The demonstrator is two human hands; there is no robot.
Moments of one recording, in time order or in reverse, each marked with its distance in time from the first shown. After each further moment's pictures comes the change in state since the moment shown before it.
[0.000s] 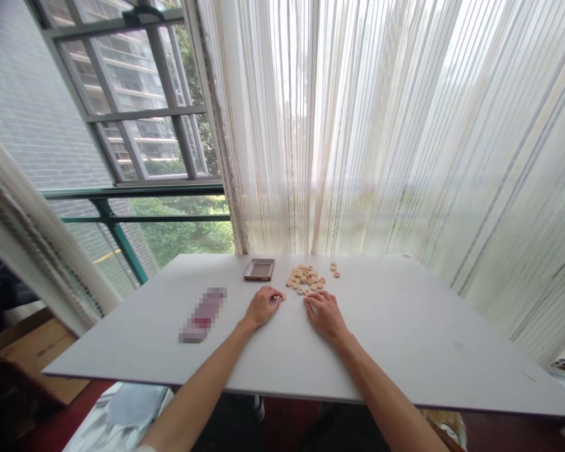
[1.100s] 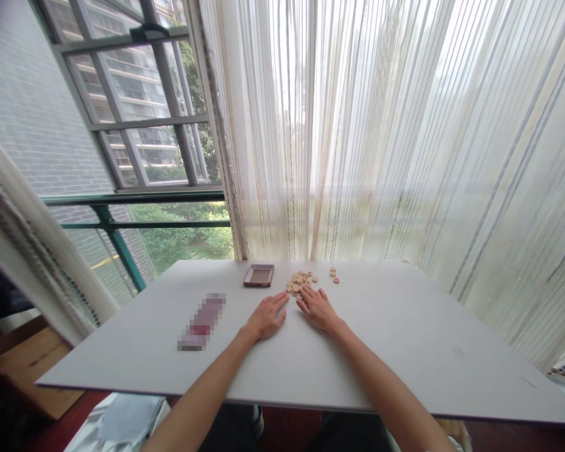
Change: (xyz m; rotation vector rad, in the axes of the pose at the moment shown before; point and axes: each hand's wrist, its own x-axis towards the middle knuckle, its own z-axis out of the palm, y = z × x) left_hand -0.004 0.000 0.011 0.164 -0.205 0.170; right_hand 0.037 0.023 0.029 -0.033 -0.268 -0.003
